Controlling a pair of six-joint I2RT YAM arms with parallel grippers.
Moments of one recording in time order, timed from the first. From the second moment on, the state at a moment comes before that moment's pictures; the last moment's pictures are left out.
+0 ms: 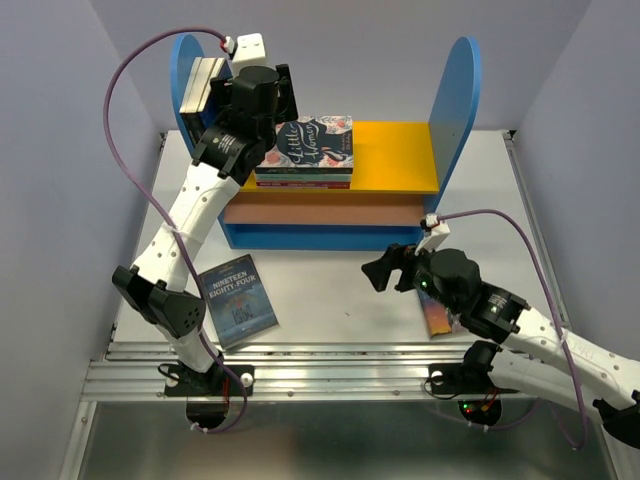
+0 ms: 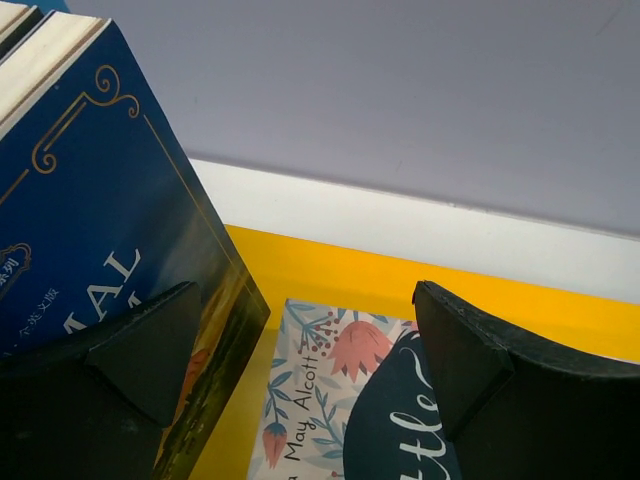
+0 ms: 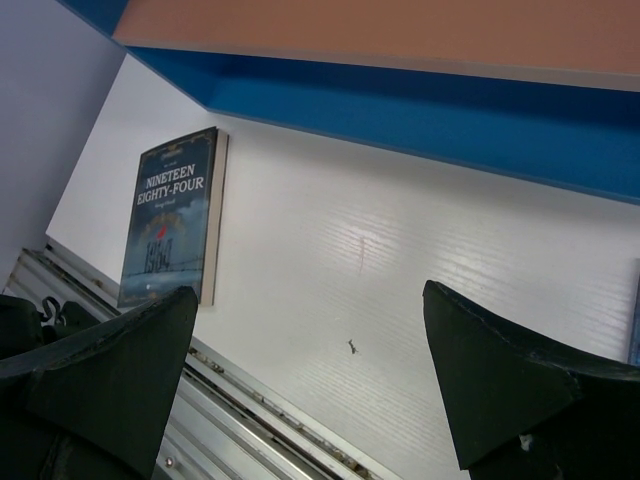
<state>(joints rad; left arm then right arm) -0.52 1.66 2.02 -0.61 -0.64 -0.26 0.91 0.74 0.64 -0.21 0.27 0.62</state>
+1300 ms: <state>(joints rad) -0.64 1.22 1.69 -0.36 0.09 -0.31 0.91 0.73 0.64 -0.22 0.26 0.60</state>
